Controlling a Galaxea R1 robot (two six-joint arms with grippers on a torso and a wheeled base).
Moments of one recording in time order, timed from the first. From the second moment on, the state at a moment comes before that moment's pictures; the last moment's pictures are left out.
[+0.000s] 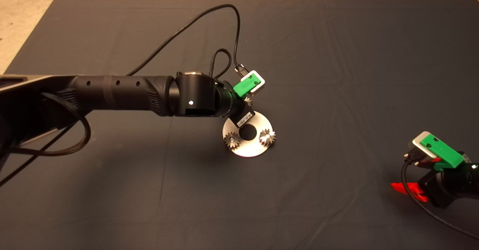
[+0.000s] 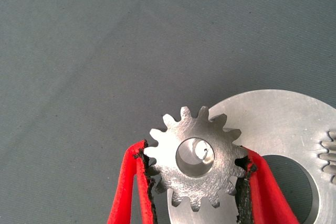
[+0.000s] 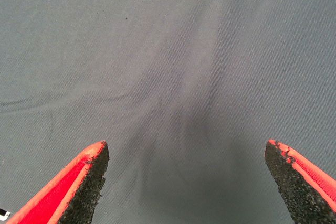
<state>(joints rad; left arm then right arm) -0.26 2.68 -1.06 0.98 1.18 -0.78 0.10 1.70 -0.41 -0.83 -1.27 0.88</state>
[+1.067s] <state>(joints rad) -0.24 2.68 -1.06 0.99 1.17 -0.78 0.11 1.68 -0.41 -0.83 -1.27 0.87</state>
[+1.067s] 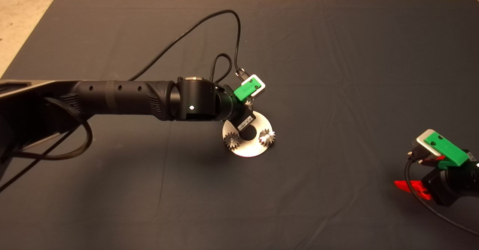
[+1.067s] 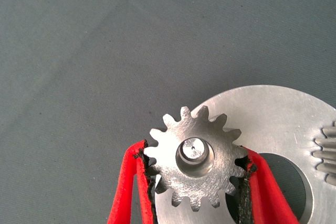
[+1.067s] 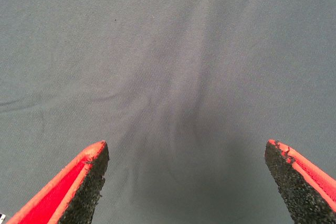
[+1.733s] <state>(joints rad) -0.24 2.69 -1.08 1.00 1.14 -0.78 0.11 1.68 -0.41 -0.83 -1.27 0.86</state>
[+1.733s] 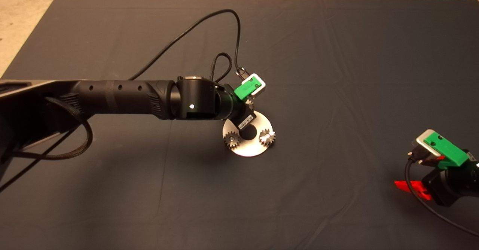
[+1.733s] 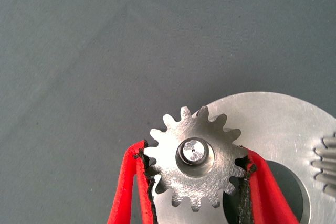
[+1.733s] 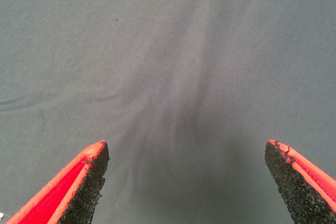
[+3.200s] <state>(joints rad) -0.21 2.69 -1.10 1.02 1.11 -0.77 0.11 1.68 -0.41 -0.83 -1.27 0.86</state>
